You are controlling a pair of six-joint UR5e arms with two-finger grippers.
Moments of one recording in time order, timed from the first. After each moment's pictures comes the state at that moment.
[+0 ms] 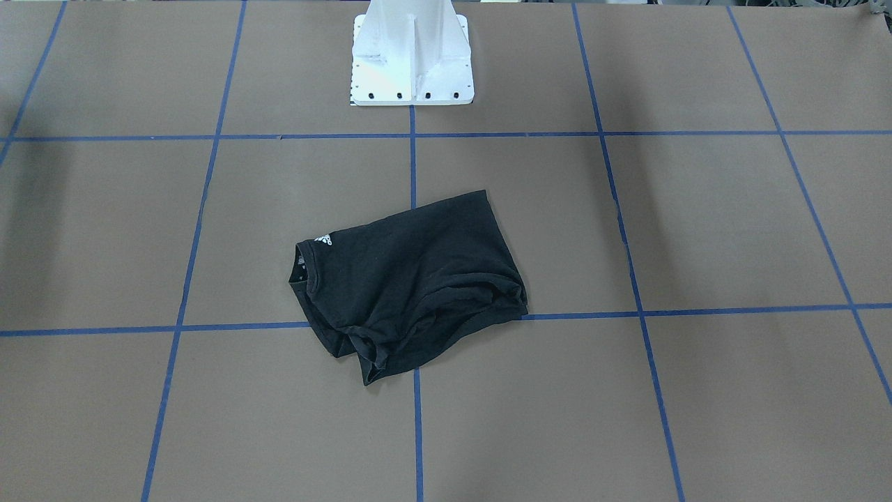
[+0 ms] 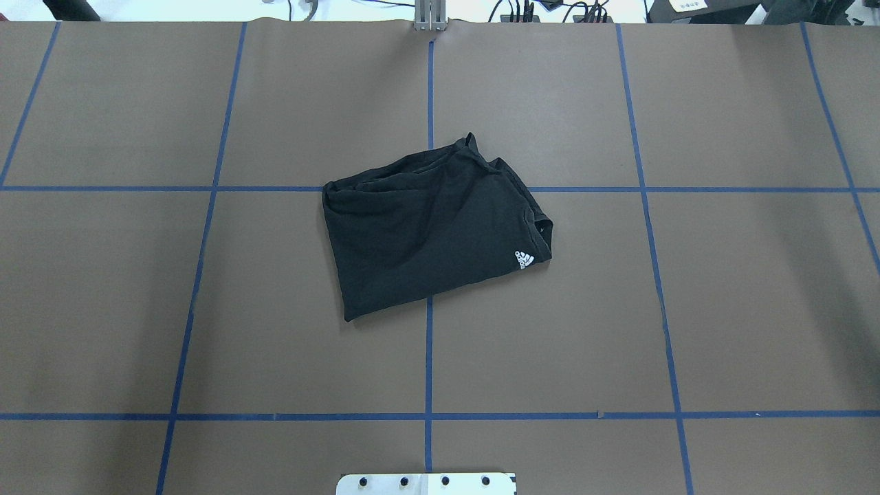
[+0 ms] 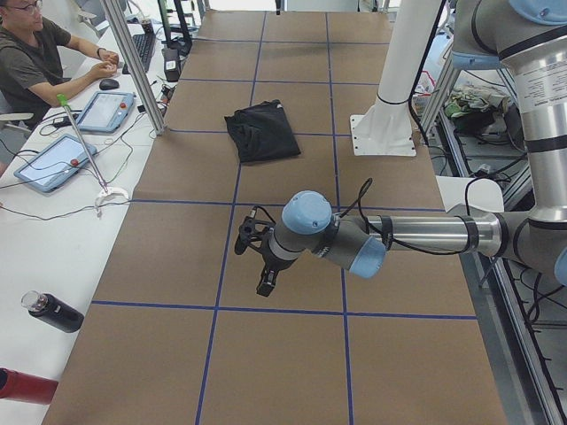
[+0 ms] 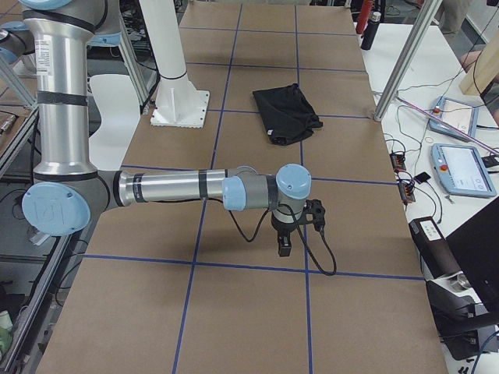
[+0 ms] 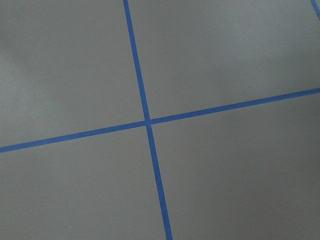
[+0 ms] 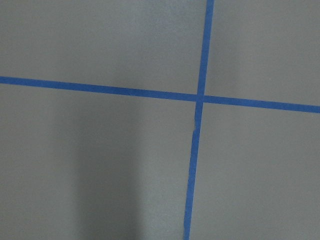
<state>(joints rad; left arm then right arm) -1.57 -1.28 -1.86 -2.06 -2.36 -0.14 1.47 -1.61 1.69 -1.56 2.33 0.05</state>
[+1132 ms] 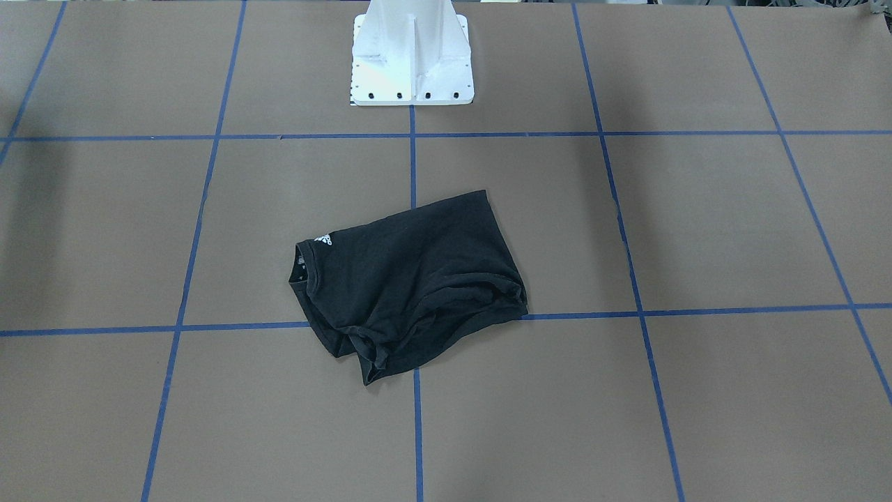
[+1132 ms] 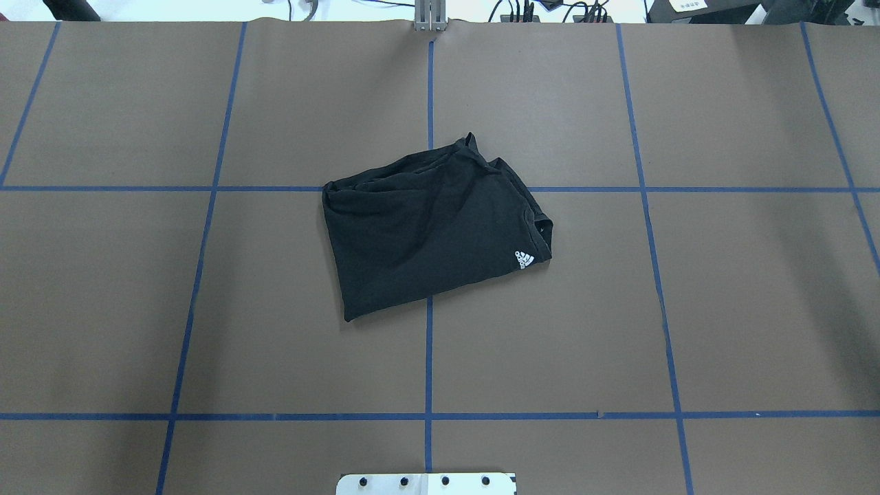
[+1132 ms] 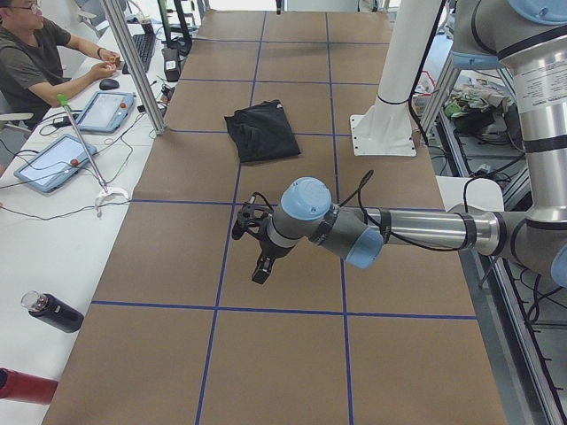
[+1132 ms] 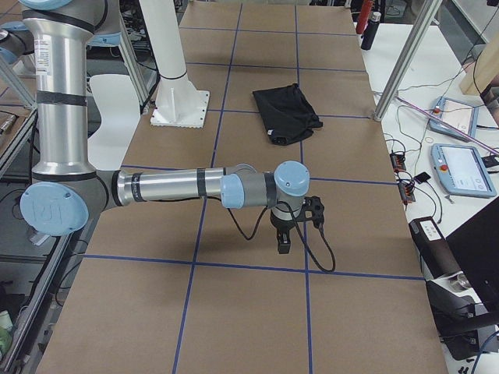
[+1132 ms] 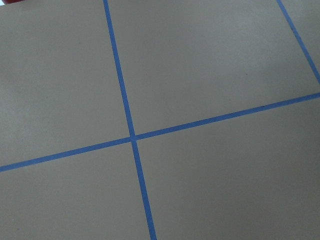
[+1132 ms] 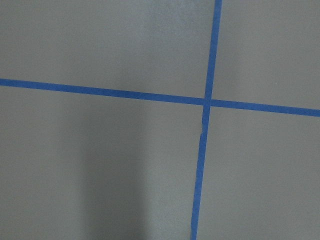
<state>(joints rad) -1.56 -1.29 -1.89 -2.06 -2.36 -0.14 1.47 -1.61 1.71 -1.57 2.34 0.05</state>
